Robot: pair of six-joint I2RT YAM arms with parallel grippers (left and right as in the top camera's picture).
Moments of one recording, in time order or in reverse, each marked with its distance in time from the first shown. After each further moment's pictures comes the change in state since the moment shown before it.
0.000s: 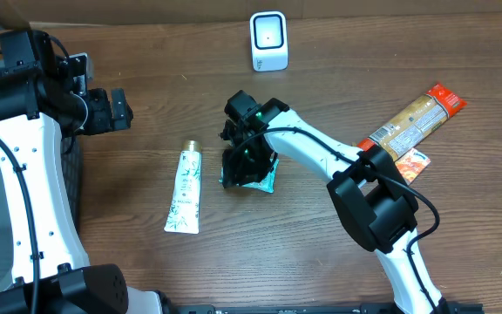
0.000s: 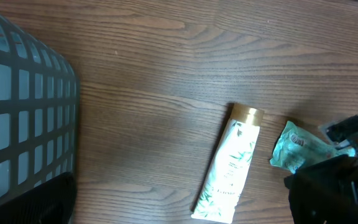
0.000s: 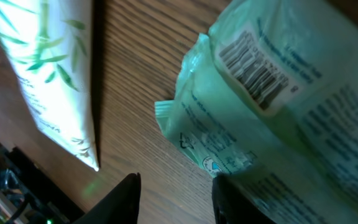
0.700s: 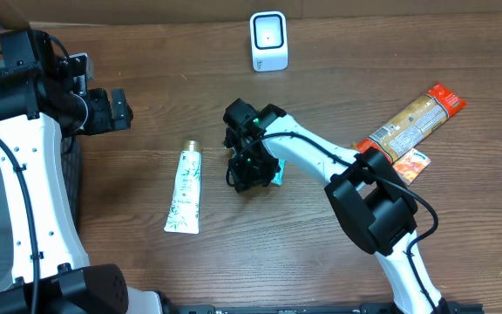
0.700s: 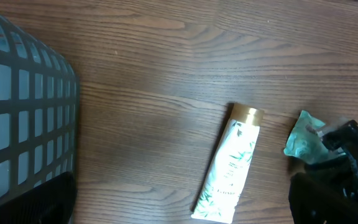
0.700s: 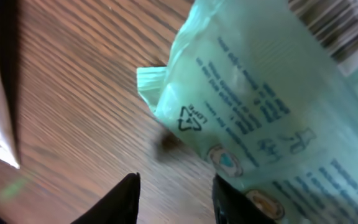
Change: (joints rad) left arm 0.000 0.000 0.000 0.000 0.000 0.000; right arm 0.009 -0.006 -0.030 -0.044 0.190 -0.169
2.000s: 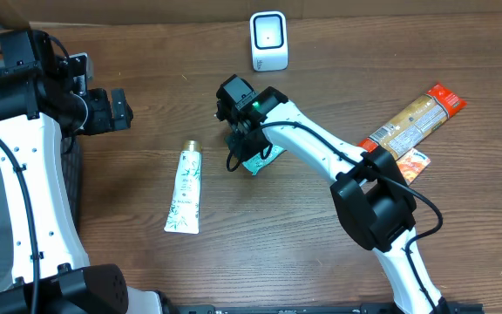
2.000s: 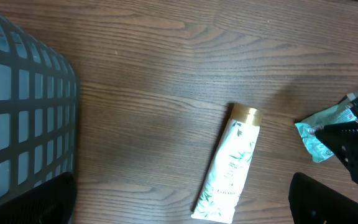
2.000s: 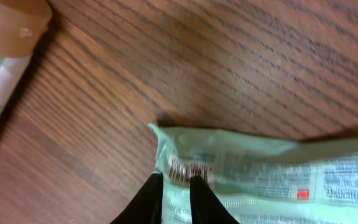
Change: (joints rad) left arm 0.000 0.000 0.000 0.000 0.000 0.000; right arm -0.016 0.025 0.169 0.063 0.257 -0.148
